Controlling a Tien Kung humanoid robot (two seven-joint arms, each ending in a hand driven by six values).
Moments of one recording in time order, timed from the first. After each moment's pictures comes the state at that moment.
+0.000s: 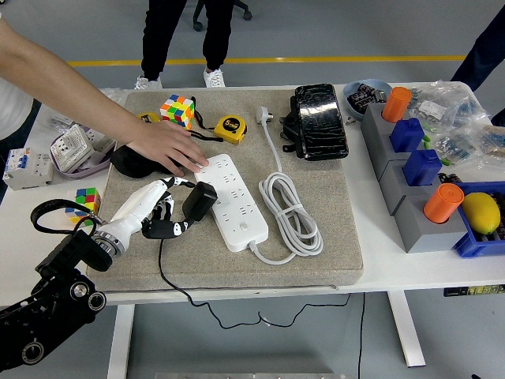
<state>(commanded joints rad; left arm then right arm) -0.28 0.36 -0.81 -1.34 1.65 0.27 0.11 0.05 -0.28 0.58 0.34 -0.22 -0.13 0.08</state>
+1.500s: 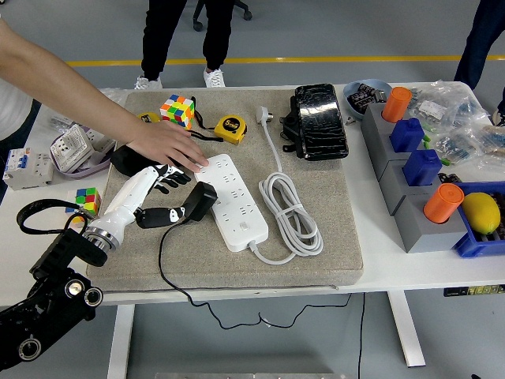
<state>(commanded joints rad) -0.26 0.36 -0.83 -1.34 1.60 0.36 0.01 0.05 -0.28 0.58 0.35 -0.23 -0.13 0.08</state>
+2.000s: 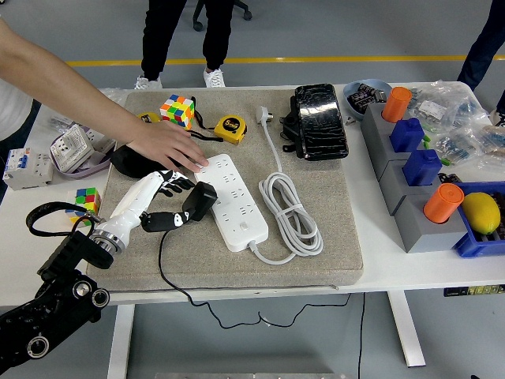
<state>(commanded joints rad) -0.29 0.34 -0.79 -1.29 1.58 0.38 0.01 0.05 -0.28 0.57 0.35 -0.22 -0.12 0.08</state>
